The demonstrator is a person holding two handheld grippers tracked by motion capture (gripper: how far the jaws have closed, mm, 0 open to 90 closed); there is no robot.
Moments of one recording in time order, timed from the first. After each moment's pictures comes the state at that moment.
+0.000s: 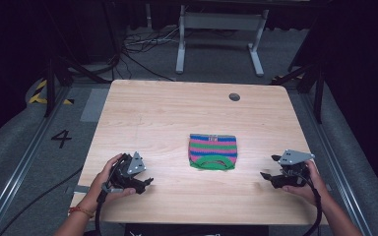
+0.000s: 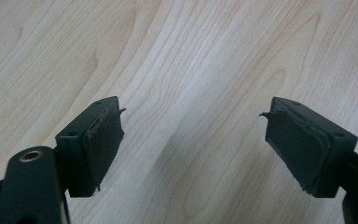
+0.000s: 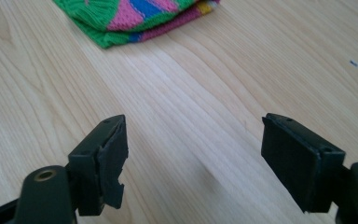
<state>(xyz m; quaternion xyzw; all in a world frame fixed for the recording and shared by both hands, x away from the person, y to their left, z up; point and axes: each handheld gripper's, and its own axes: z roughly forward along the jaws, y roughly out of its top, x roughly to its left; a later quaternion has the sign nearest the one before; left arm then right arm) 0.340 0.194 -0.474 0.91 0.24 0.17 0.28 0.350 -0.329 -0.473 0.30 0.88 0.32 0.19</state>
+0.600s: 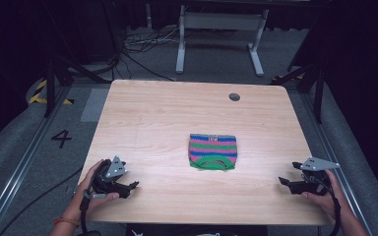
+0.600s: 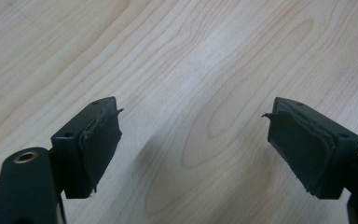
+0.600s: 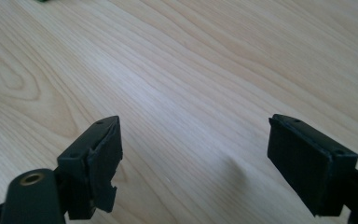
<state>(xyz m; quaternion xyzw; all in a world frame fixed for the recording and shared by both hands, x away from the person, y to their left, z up) 0.326 0.245 -0.487 0.89 0.31 0.15 0.31 0.329 -0.392 -0.491 0.39 0.84 0.33 0.19</state>
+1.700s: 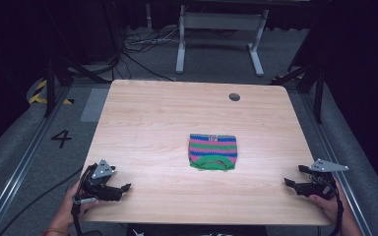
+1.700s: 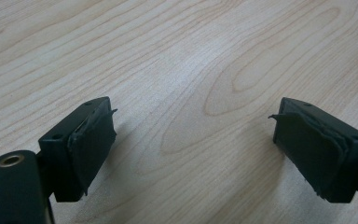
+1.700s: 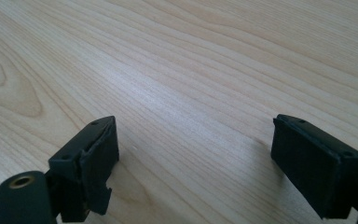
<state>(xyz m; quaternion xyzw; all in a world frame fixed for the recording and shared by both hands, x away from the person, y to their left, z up) 0.319 0.267 -0.499 0.85 0.38 0.13 0.33 0.328 -0.415 -0.507 0.43 0.81 0.35 0.17</state>
